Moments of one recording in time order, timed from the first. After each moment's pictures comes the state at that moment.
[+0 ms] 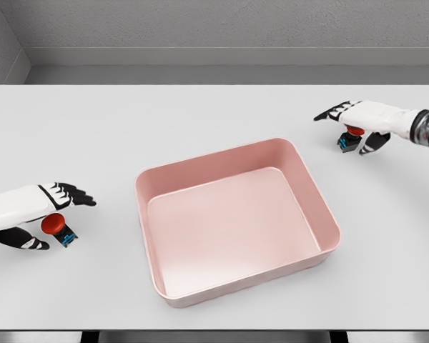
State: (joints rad) left arm 0.00 1.17 -0.35 -1.68 -0.17 -0.61 -0.28; right arm -0.78 -0.68 0.62 -1.01 0.55 -0.59 0.48
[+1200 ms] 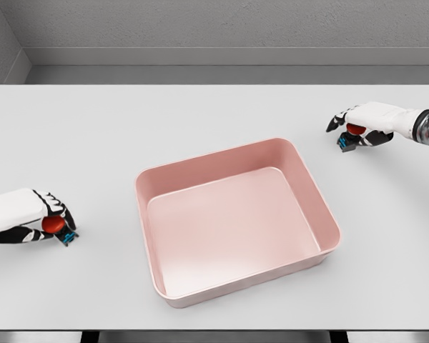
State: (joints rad) left arm 0.02 1.20 -0.35 -1.67 -0.17 -0.61 -0.29; right arm -0.80 -0.66 0.62 -0.92 0.57 -0.59 0.48
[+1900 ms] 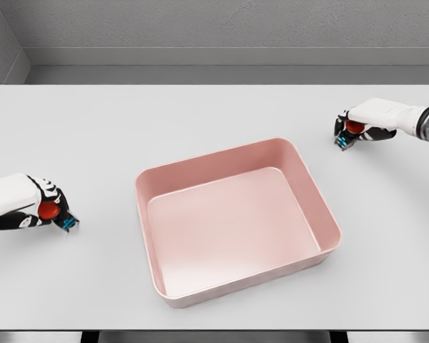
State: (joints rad) left arm -0.01 1.22 -0.32 -1.69 -0.10 -0.61 -0.29; right arm -0.81 -0.67 0.62 -0.92 0.57 -0.60 0.48
